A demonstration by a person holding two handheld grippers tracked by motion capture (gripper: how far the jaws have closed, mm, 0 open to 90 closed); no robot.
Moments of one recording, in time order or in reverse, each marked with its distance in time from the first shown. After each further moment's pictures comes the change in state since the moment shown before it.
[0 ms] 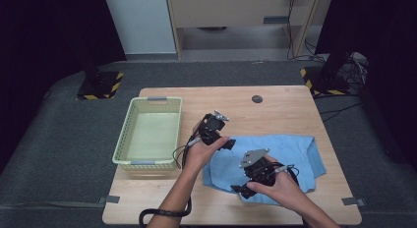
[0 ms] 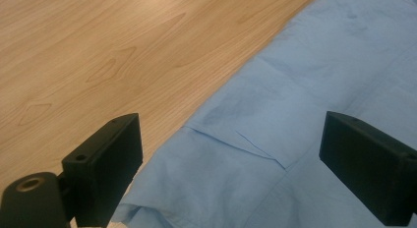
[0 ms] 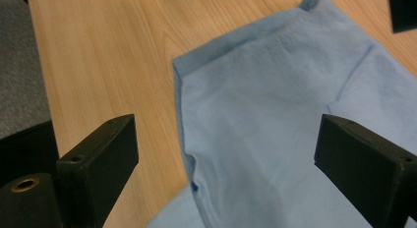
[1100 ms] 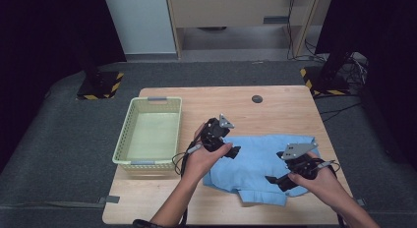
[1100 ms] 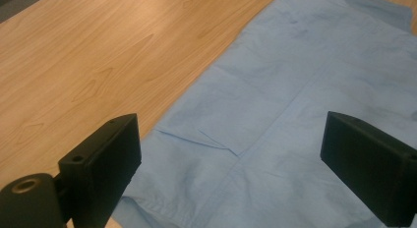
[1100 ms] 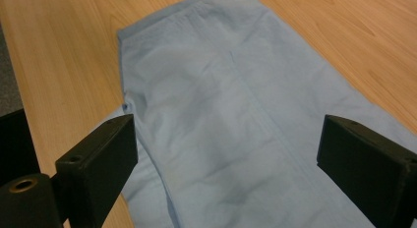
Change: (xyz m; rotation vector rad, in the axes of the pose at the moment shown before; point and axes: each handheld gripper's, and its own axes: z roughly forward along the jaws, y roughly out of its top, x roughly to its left) left arm -0.033 0.004 -0.035 -0.030 -0.026 0.110; right arm -0.046 -0.054 -0.074 -0.060 -0.095 0.061
